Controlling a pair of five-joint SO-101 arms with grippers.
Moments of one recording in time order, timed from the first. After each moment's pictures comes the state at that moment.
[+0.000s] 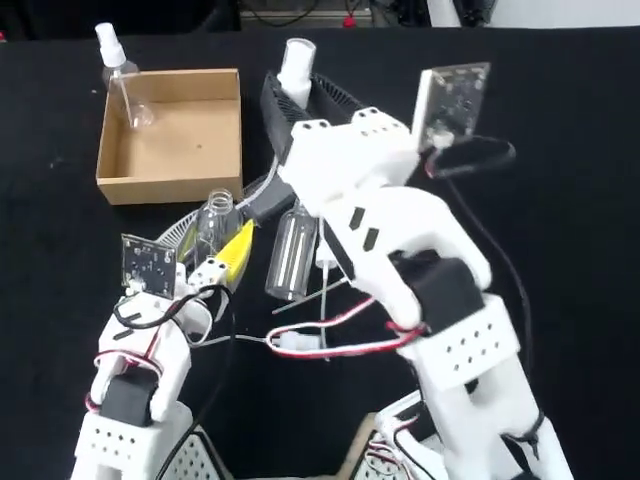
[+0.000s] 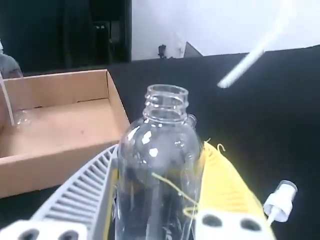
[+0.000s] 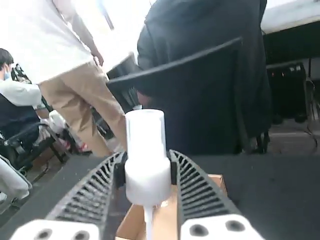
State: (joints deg) left arm 8.4 -104.1 91.5 29.7 0.6; right arm -26.9 -44.4 24.0 32.3 -20.4
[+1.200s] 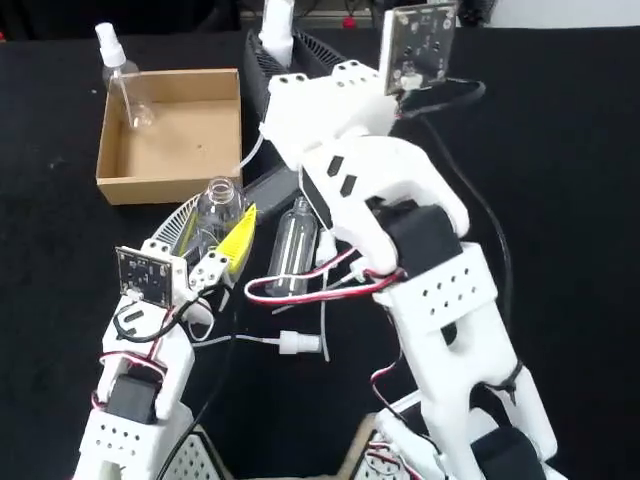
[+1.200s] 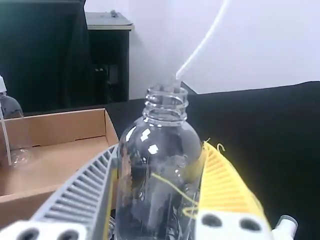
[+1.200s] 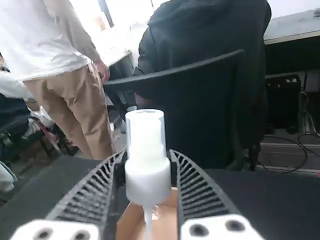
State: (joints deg) left arm 9.1 -104.1 96.0 16.5 0.6; right arm -26.9 -28.8 8.7 33.1 -15.2
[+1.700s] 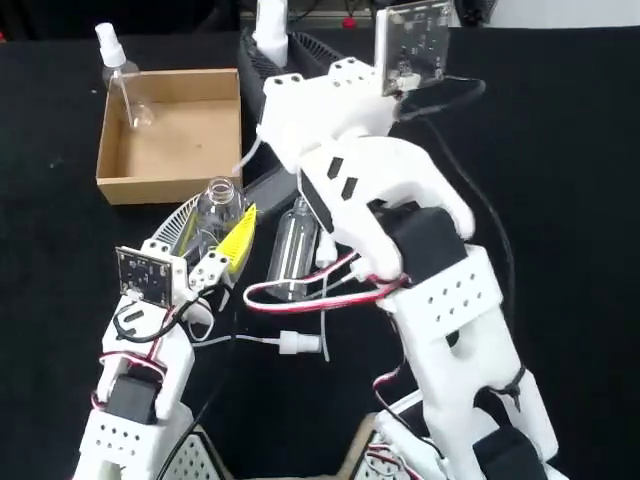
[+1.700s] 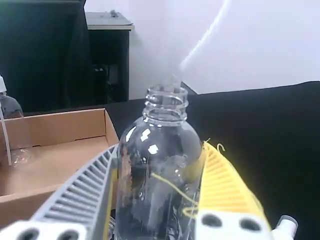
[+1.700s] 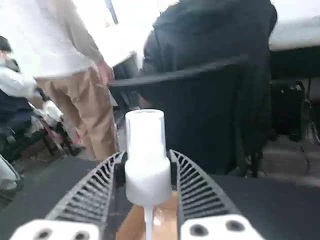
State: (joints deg) left arm 9.1 -104.1 96.0 16.5 0.6; right arm -28.4 -29.0 4.6 34.9 -14.2
